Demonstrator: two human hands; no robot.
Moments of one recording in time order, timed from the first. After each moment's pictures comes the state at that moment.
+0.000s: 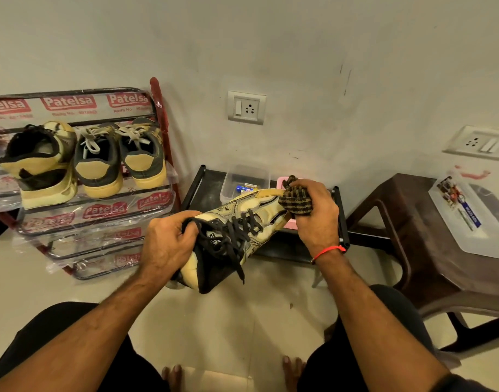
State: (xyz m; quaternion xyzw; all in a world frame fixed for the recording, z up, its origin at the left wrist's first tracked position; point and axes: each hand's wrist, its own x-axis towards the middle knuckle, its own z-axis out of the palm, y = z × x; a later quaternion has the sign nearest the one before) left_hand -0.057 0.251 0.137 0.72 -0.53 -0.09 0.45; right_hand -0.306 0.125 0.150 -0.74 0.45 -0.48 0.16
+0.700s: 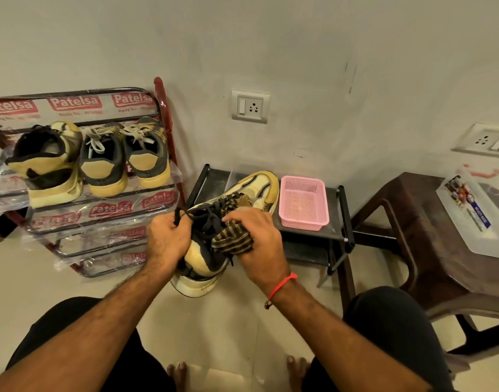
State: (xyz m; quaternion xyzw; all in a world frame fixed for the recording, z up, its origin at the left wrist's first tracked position) left_hand -0.058 0.235 0.131 0.78 -0.29 -0.23 0.51; right_hand -0.235 0.201 0.138 -0.83 0.30 -0.43 0.20
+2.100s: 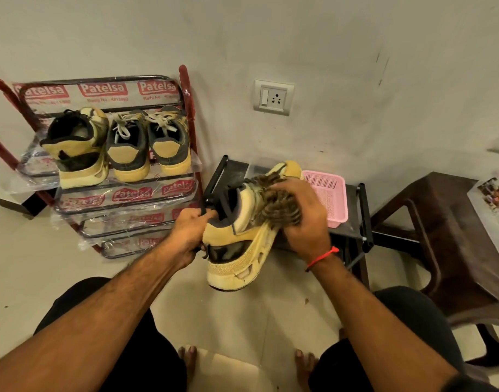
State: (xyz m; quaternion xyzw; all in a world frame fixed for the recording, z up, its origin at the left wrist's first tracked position) left_hand -0.055 0.238 0.128 0.68 -0.22 -0.47 0.52; right_hand -0.261 0.153 0.141 -0.81 0.24 -0.50 0.19
